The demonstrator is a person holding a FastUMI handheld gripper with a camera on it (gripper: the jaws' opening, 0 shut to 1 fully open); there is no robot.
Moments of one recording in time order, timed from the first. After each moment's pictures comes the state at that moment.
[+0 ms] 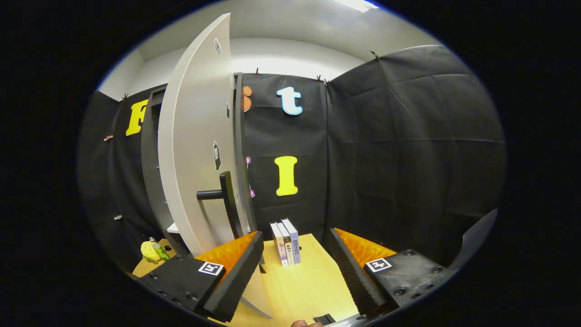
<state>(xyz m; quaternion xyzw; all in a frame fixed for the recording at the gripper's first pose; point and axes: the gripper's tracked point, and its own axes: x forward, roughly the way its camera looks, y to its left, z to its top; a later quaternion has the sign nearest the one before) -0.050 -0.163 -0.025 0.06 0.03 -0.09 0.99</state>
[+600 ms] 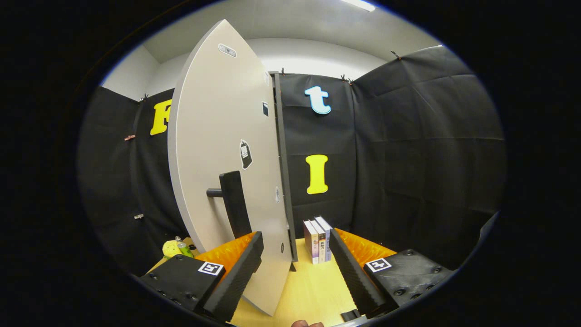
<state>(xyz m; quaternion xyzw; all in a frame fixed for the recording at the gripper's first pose) -0.048 -0.068 -0.026 0.07 0.03 -0.01 1.00</state>
